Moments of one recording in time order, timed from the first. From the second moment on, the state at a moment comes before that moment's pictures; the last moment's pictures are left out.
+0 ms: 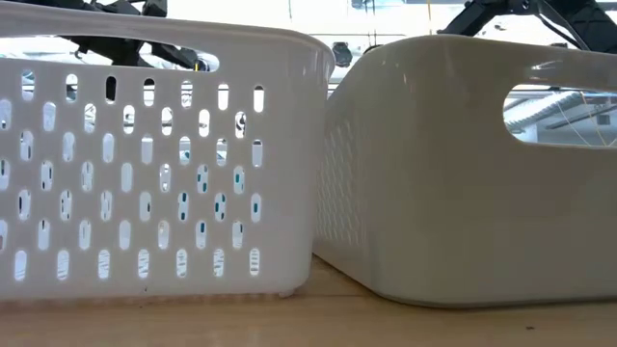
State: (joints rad) left arm 0.09 0.62 0.45 0.01 -0.68 -0.63; right arm -0.75 1.94 1.43 -0.57 -0.70 -0.33
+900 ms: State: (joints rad) left arm 0.37 1.04 0.63 0.01 -0.37 -0.59; right arm -0.91 1.95 1.43 -0.46 -1.04 -0.09
